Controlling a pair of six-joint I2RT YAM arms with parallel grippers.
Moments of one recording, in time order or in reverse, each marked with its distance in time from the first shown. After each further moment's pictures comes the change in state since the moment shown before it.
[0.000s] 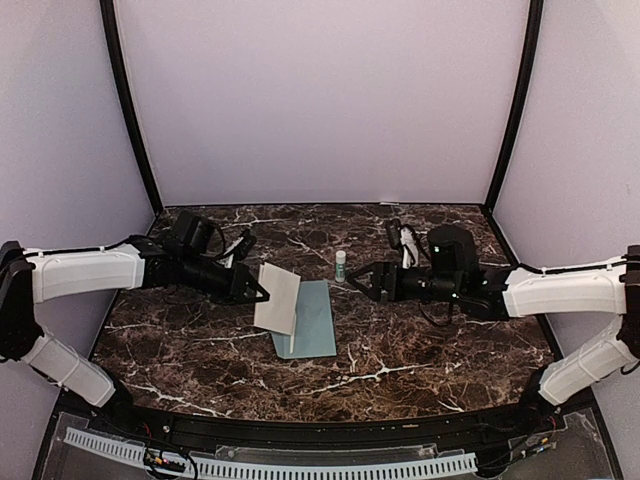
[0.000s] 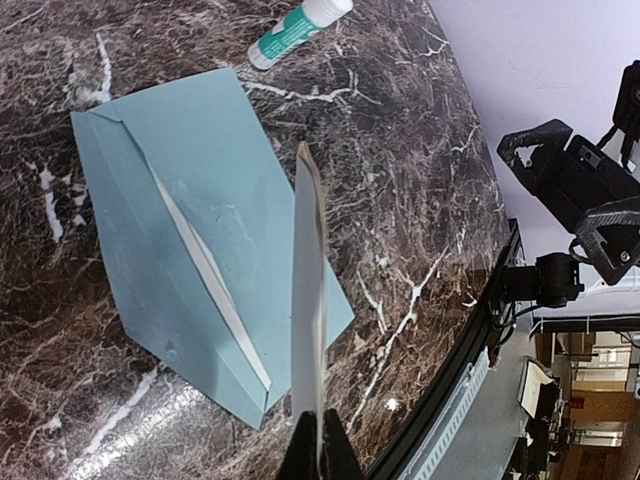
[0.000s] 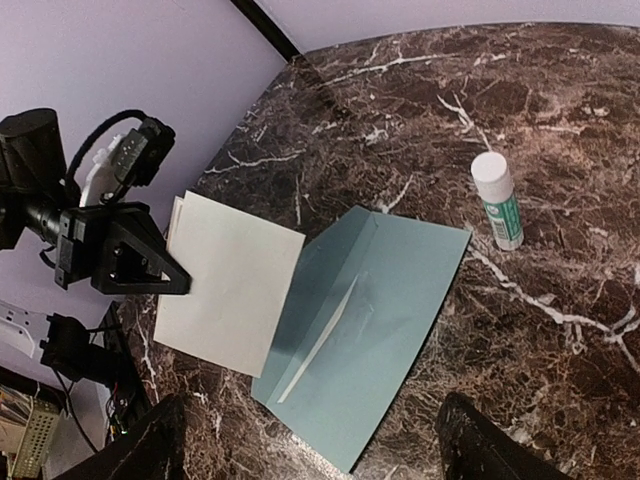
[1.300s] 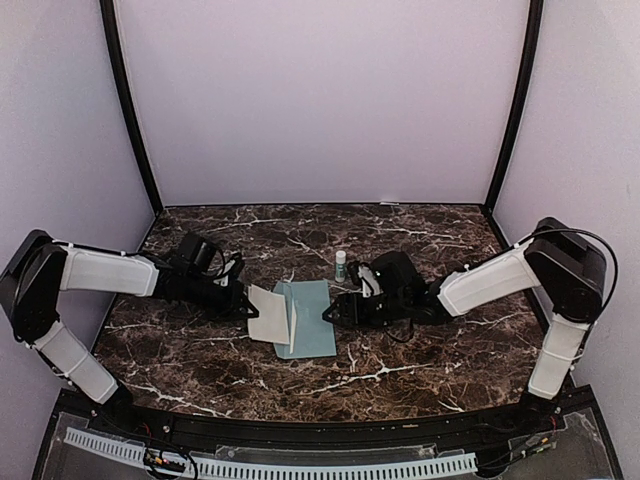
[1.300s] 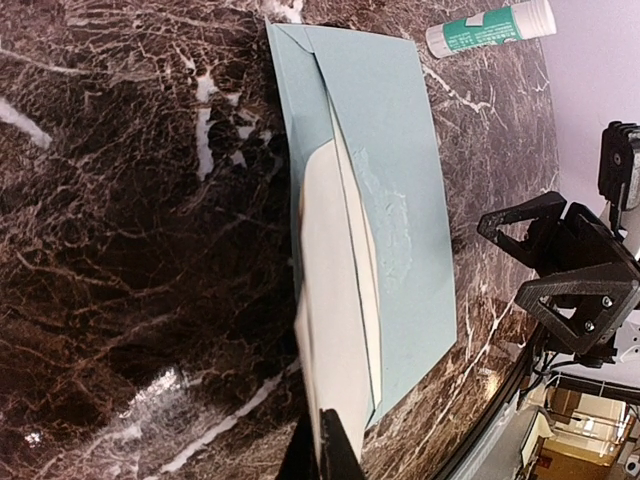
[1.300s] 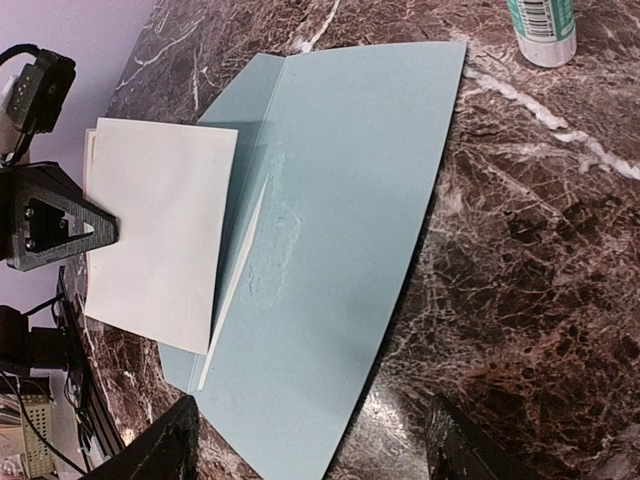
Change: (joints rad) left arm 0.076 0.131 -0.110 0.098 -0.068 -0.095; right arm 0.046 0.458 0.148 0.001 -0.056 0.126
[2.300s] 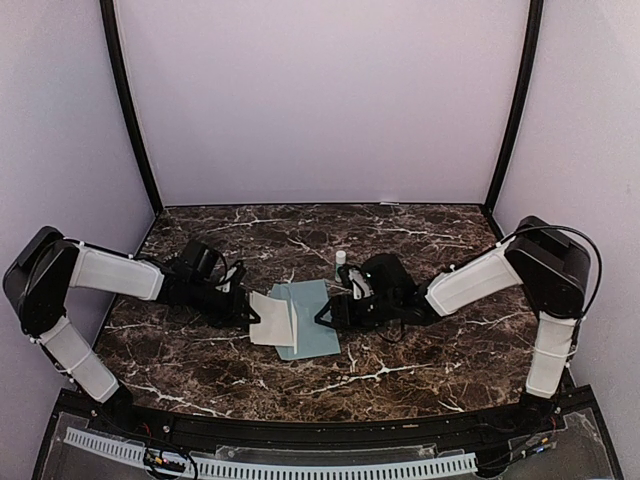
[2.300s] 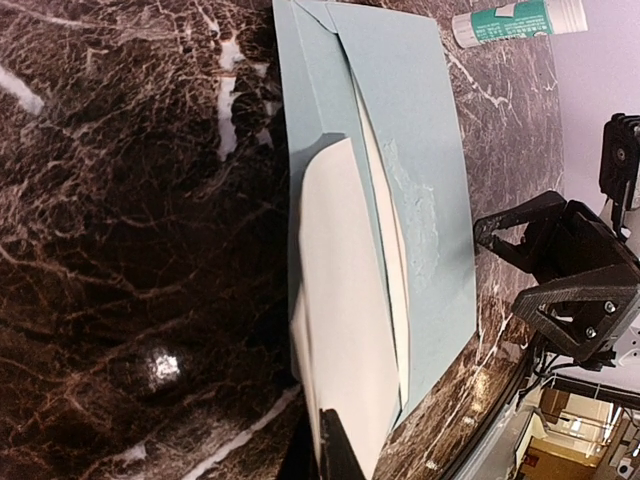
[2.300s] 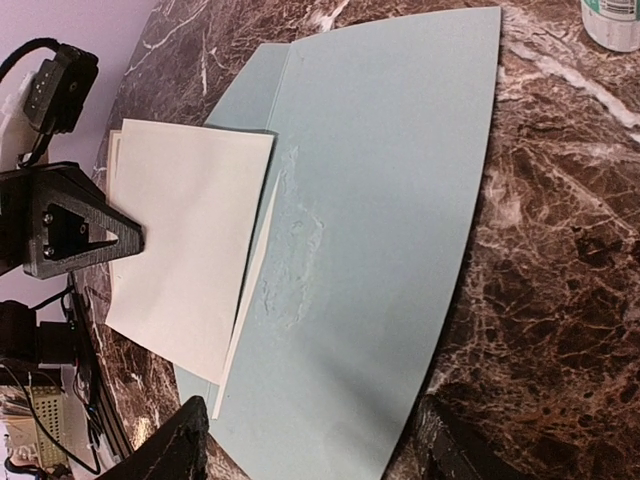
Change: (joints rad) left arm 0.000 0.055 -0.032 0.067 0.021 -0.026; right arm 0.006 0.099 0.061 0.032 -0.060 0.021
